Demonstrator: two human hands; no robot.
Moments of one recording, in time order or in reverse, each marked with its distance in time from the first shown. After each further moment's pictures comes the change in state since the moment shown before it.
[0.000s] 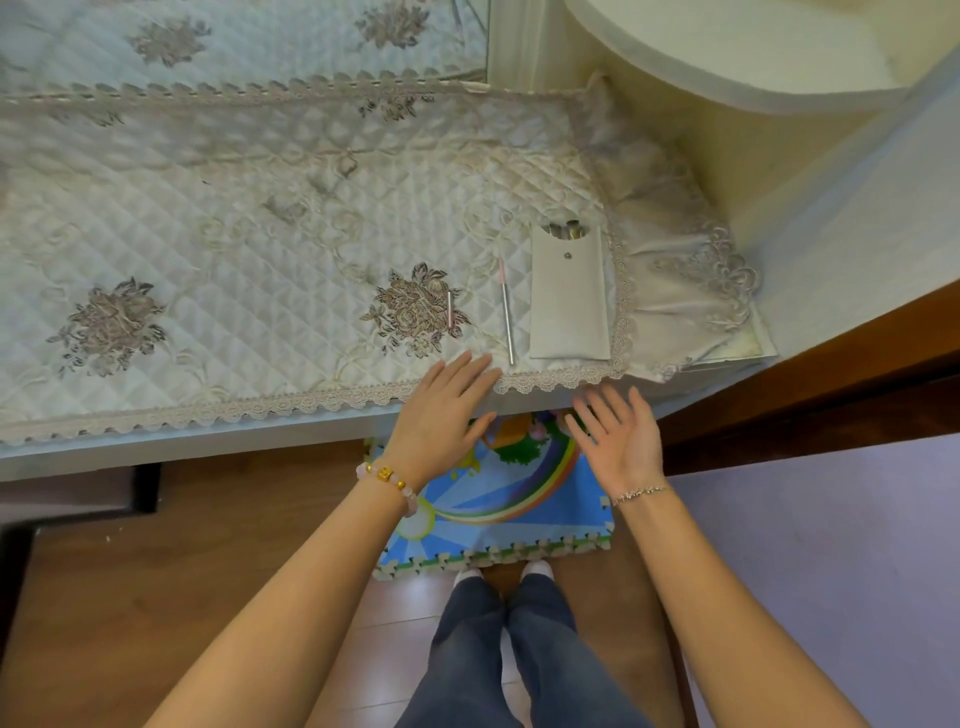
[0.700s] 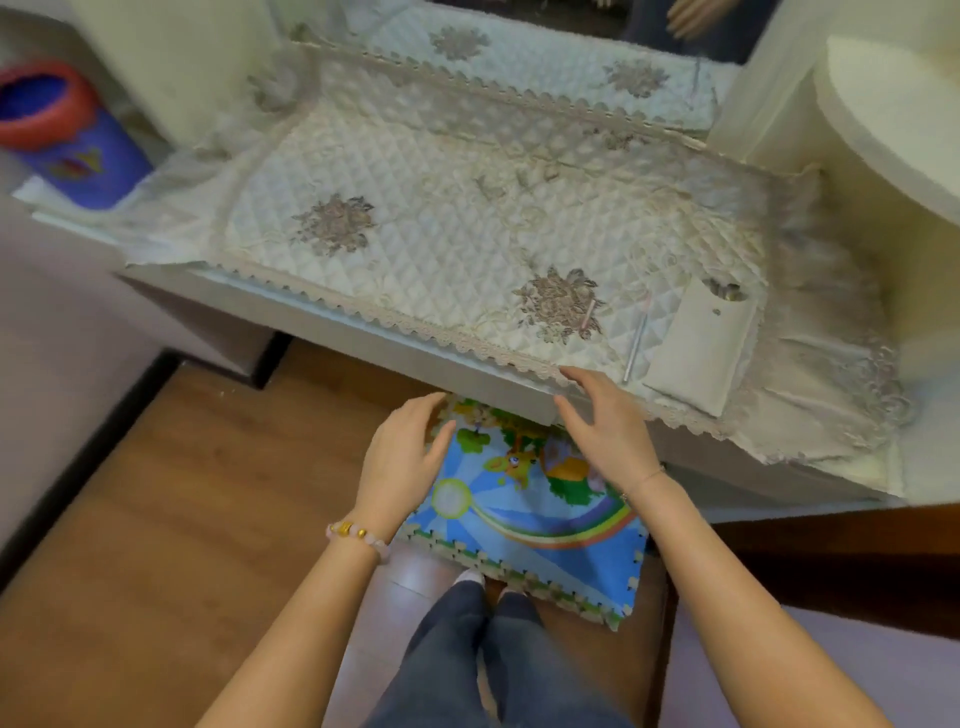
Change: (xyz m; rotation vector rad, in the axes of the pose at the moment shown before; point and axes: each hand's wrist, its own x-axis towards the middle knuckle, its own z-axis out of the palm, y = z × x) left_hand -0.156 0.025 -0.014 -0.259 0.501 -0.743; right_hand -0.047 0.024 0.088 -1.726 -0.736 -0.775
